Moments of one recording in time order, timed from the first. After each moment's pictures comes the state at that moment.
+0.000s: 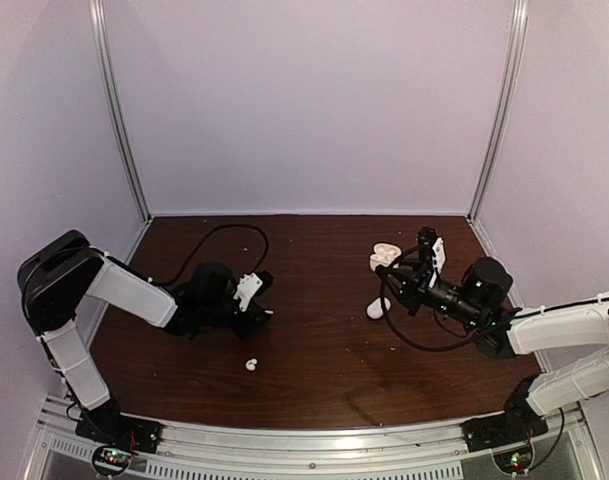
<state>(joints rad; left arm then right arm) -0.70 1.79 0.68 0.45 0.18 0.10 0.66 1.22 0.37 0.93 -0.29 0.14</state>
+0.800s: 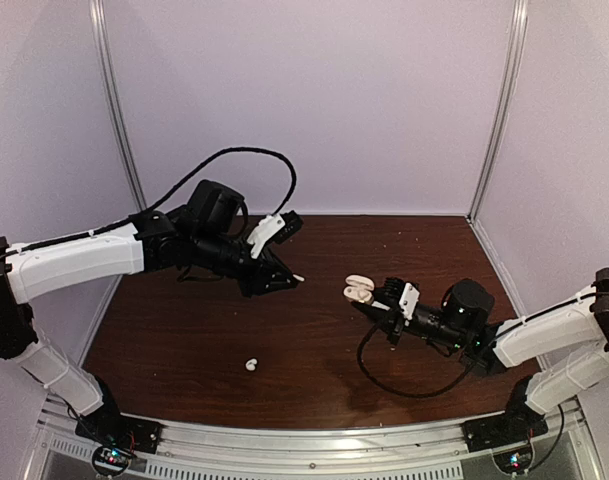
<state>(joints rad) -0.84 1.49 1.23 -0.40 0.39 0.09 0.86 1.33 0.33 1.04 -0.22 -0.35</state>
